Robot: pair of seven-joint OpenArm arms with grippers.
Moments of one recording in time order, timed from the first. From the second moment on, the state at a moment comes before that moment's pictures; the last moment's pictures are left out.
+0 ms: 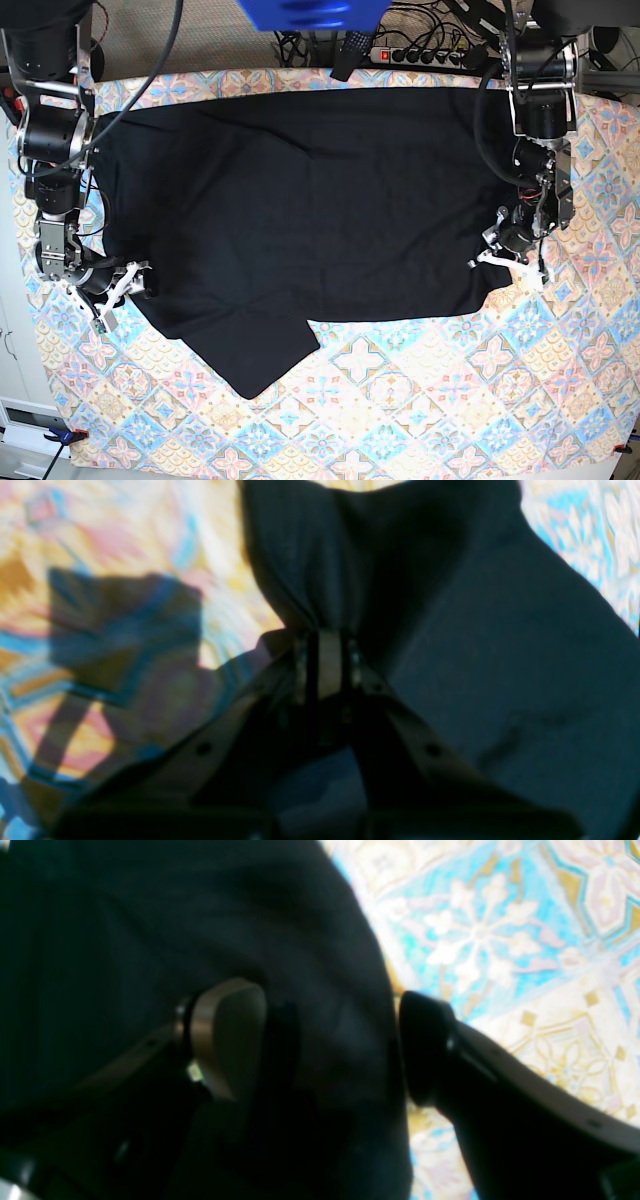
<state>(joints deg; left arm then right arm) -11.1 -17.1 -7.8 55.4 -38.5 -1.6 35.8 34.2 24.2 5.1 21.5 -5.9 41.1 -9.2</state>
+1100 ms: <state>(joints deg) 11.1 -18.4 -7.9 91.5 -38.7 -1.7 40.4 34.8 24.2 -3.3 10.9 -6.8 37.0 2.5</state>
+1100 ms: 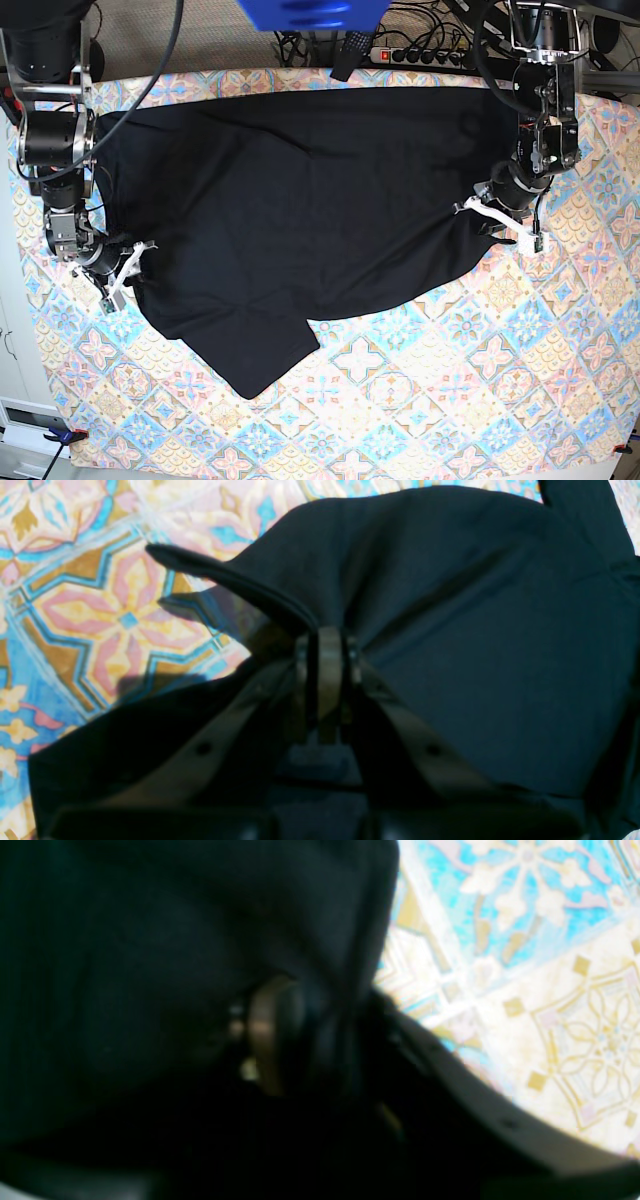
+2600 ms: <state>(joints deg) 16.1 -22.2 -10.2 96.9 -39.1 -2.0 40.3 16.8 27.5 12.4 41.5 -5.2 41.2 -11.9</state>
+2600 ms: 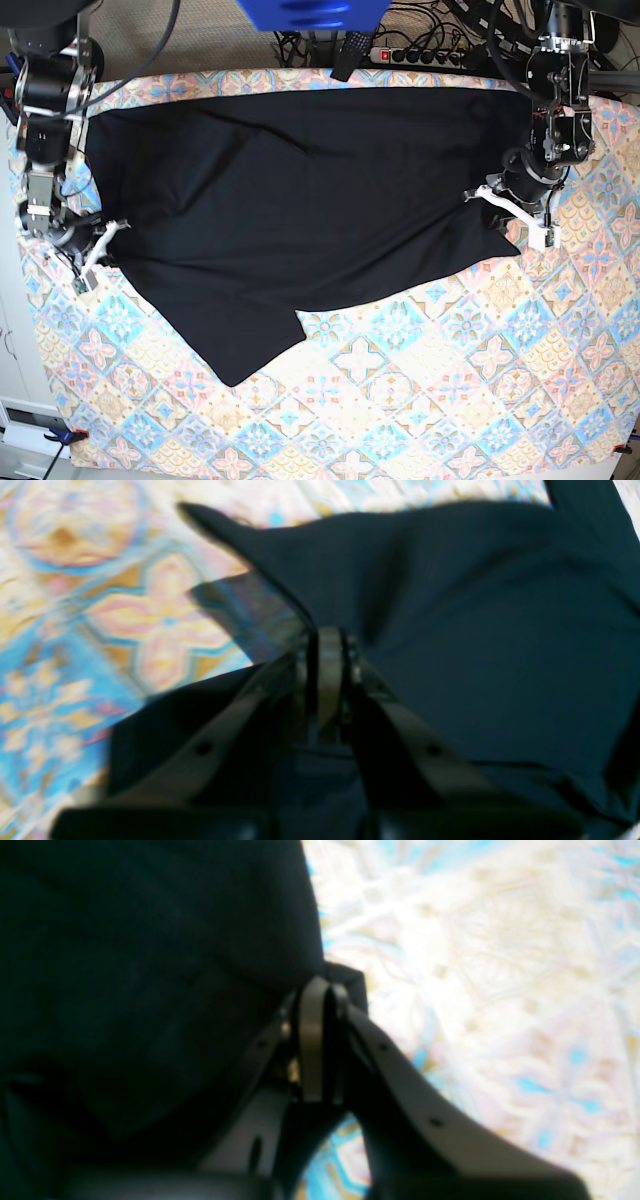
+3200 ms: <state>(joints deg) 21.4 -23.2 -13.3 104.6 -39.0 -1.9 40.1 6.2 27.2 21.2 58.5 -5.7 41.5 -18.9</state>
